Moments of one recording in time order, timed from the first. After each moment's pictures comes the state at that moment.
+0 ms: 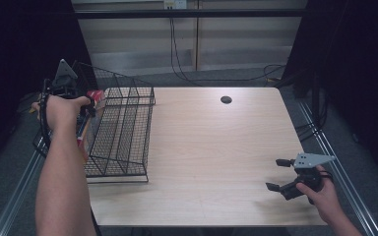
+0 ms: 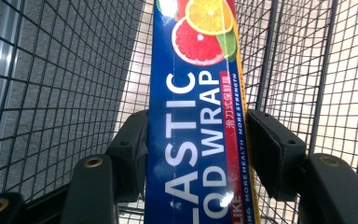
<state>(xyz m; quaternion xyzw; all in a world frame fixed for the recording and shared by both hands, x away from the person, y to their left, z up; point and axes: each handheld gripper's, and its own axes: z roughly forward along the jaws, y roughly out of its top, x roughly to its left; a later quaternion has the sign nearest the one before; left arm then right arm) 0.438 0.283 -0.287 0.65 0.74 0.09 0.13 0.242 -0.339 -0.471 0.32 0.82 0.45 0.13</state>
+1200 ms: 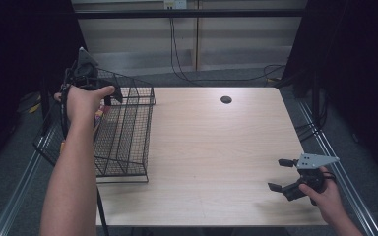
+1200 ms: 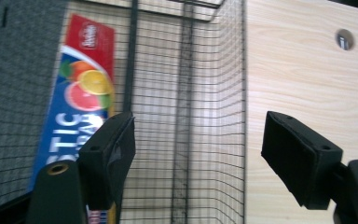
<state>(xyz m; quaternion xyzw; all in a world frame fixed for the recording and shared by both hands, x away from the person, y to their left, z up) 0.433 0.216 -0.260 0.68 0.69 0.08 0.23 0.237 -0.343 -0.467 0.32 0.82 0.46 0.13</state>
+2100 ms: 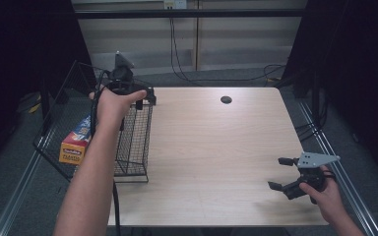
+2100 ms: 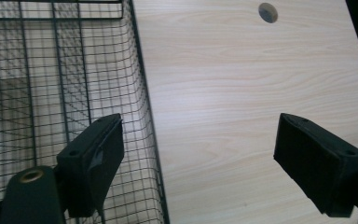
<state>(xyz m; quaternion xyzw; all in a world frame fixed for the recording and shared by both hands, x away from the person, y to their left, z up) 0.428 0.150 -0.273 0.74 0.61 0.05 0.27 0.239 -0.343 -0.463 0.32 0.82 0.46 0.14</state>
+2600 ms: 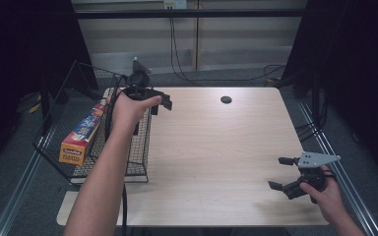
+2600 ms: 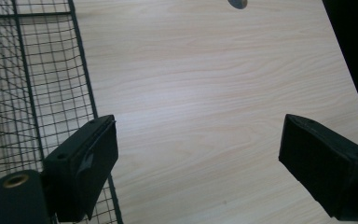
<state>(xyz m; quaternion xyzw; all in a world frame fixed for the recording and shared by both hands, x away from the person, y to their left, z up) 0.422 0.114 -0.289 0.76 0.58 0.02 0.29 0.239 -0.344 -0.462 0.31 0.82 0.46 0.14</state>
